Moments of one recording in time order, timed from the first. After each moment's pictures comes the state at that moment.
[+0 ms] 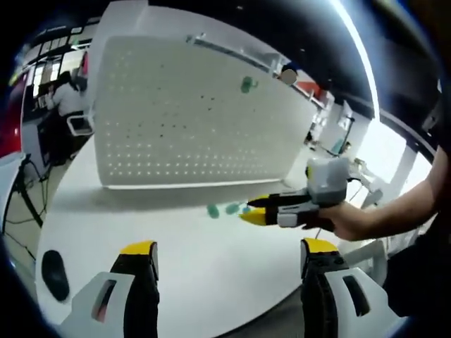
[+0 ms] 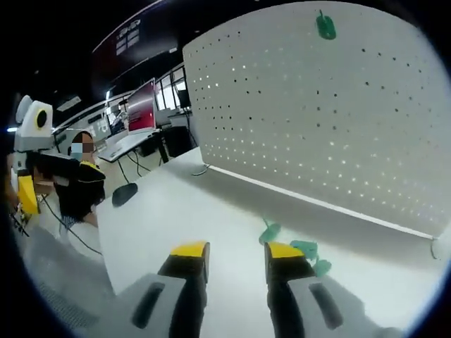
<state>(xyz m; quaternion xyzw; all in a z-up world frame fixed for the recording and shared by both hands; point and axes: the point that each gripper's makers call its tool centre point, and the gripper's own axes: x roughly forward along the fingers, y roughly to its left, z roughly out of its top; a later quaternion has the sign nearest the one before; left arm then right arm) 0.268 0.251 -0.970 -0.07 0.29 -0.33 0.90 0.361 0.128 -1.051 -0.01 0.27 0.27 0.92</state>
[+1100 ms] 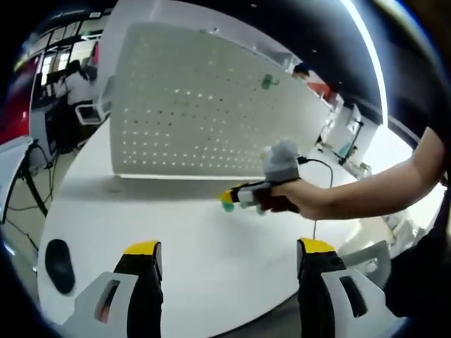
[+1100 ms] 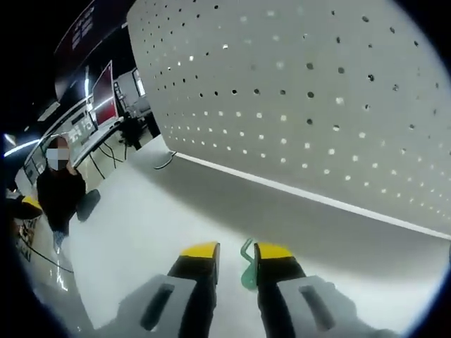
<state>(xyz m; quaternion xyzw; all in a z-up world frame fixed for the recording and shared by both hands) 0.280 0.277 -0.984 -0.08 0.31 -0.31 0.90 0.446 0.143 -1.108 0.00 0.36 0.22 0.91</state>
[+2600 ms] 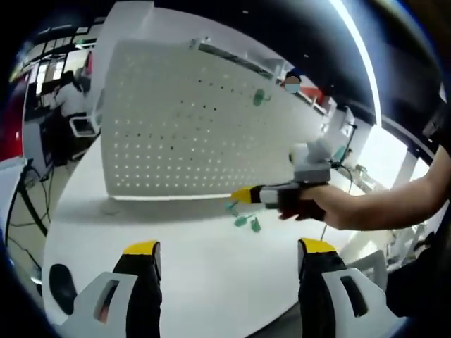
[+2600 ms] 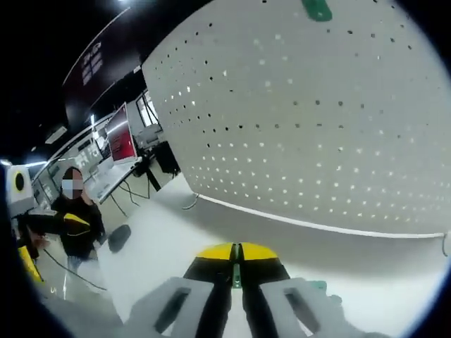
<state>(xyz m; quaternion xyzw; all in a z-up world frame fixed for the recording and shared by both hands) 0.298 0.264 -0.948 -0.08 0.27 -0.33 0.90 0.409 0.145 -1.002 0.08 0.27 0.24 0.93</state>
